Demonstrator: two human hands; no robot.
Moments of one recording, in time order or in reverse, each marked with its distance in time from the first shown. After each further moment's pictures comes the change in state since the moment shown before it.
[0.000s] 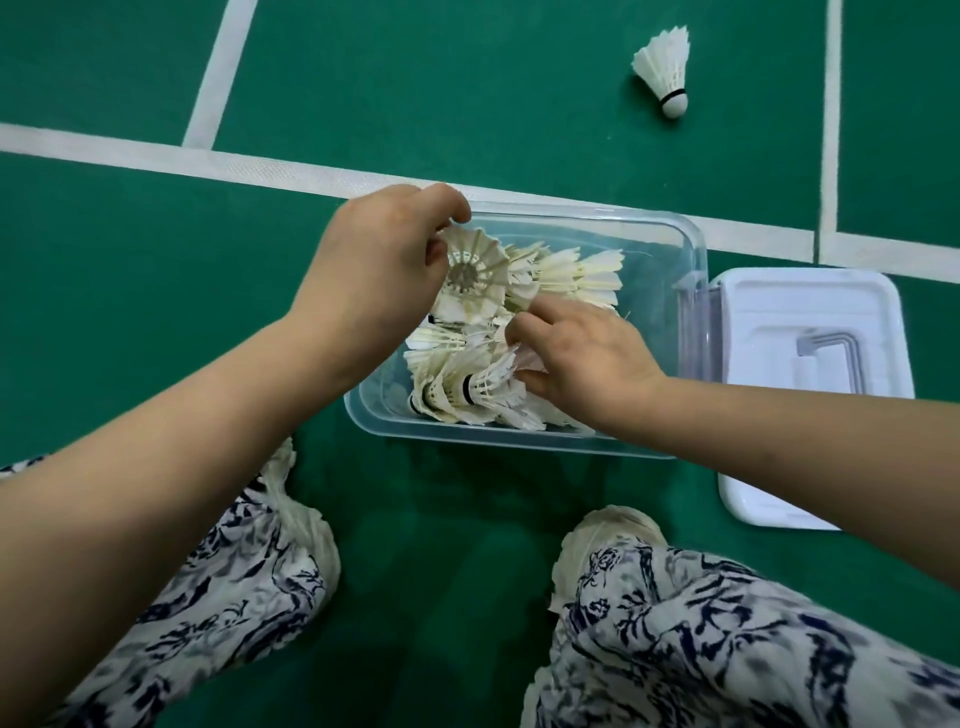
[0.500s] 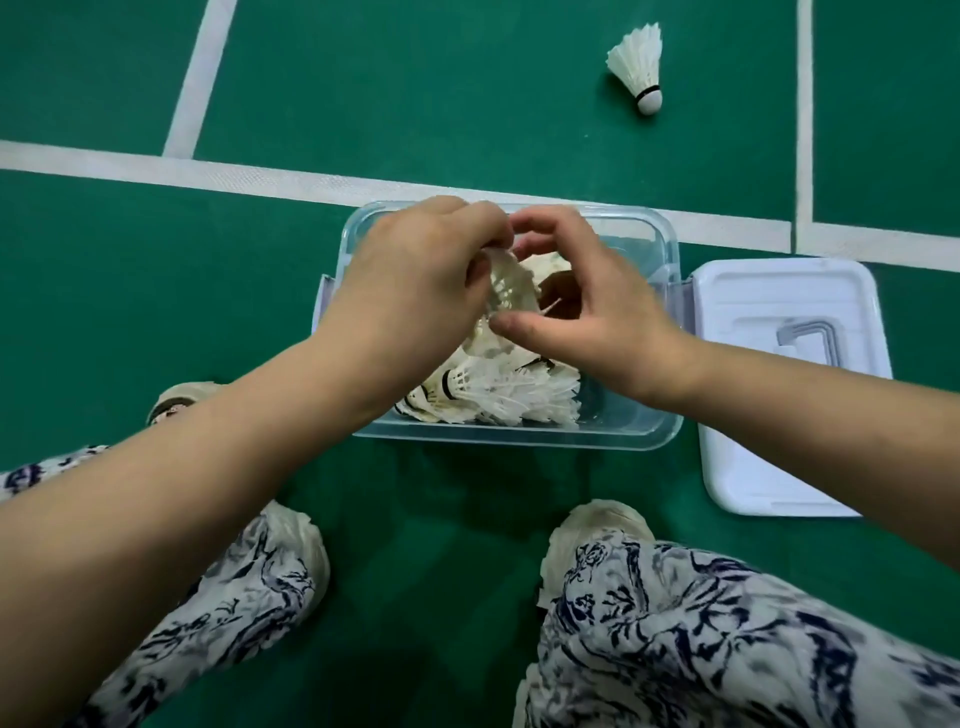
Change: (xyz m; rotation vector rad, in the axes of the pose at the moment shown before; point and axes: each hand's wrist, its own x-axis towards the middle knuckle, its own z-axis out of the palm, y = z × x) left_hand -0.005 0.041 0.000 -0.097 -0.022 0.122; right_hand -0.012 0.001 -0.045 0.878 0.210 0.060
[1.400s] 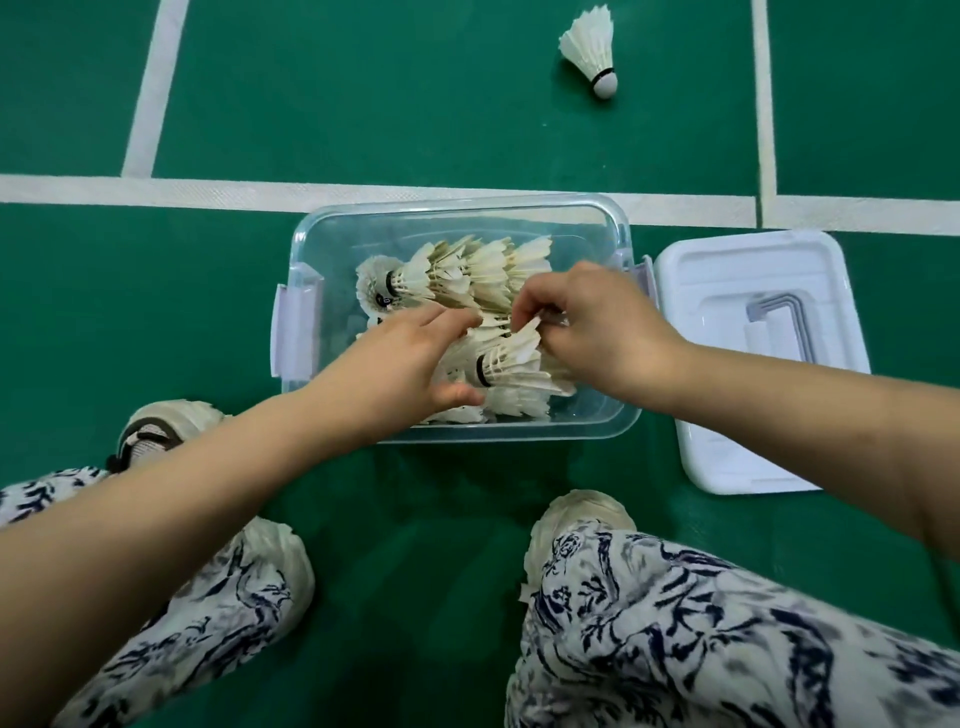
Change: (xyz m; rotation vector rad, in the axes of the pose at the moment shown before) left_hand -0.025 -0.019 0.048 0.055 -0.609 -0.020; right_hand -0.016 0.034 -0.020 -0.436 -0.053 0.094
